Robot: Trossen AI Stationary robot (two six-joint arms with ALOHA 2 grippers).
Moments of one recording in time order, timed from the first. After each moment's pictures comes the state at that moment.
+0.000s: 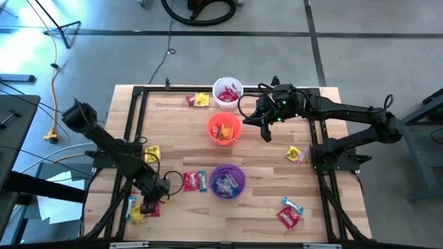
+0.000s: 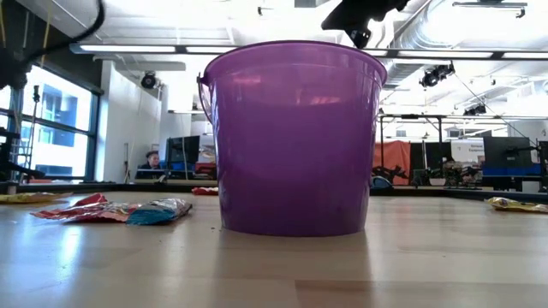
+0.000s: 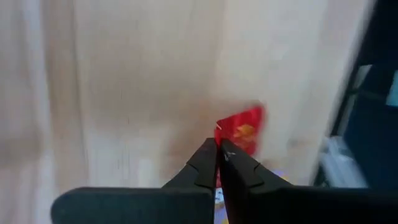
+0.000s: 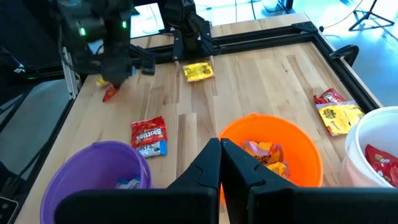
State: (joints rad) left arm -0.72 1.30 0.59 -0.49 0.26 -0.89; right arm -0.24 1.23 1.13 -0.40 -0.26 0.02
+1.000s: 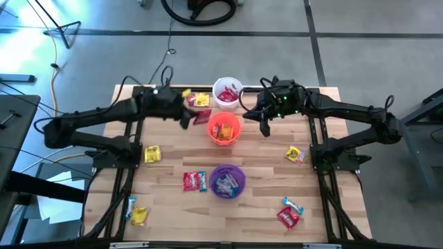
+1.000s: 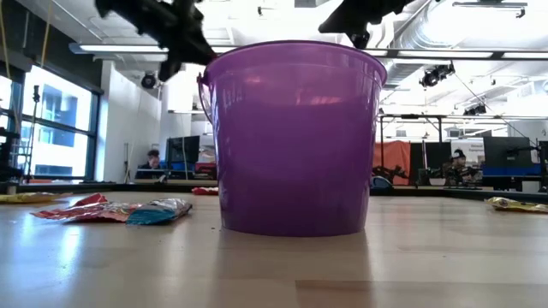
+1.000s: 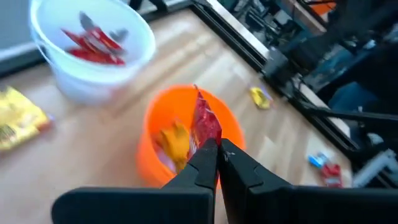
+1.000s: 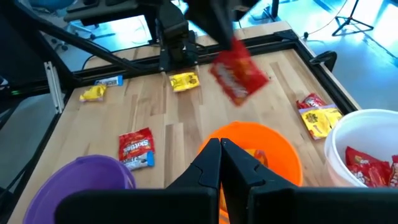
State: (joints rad) left arm 0.39 1.08 0.88 -0.31 0.12 -0.50; right arm -0.29 1.23 1.13 -0.37 -0.26 0.03
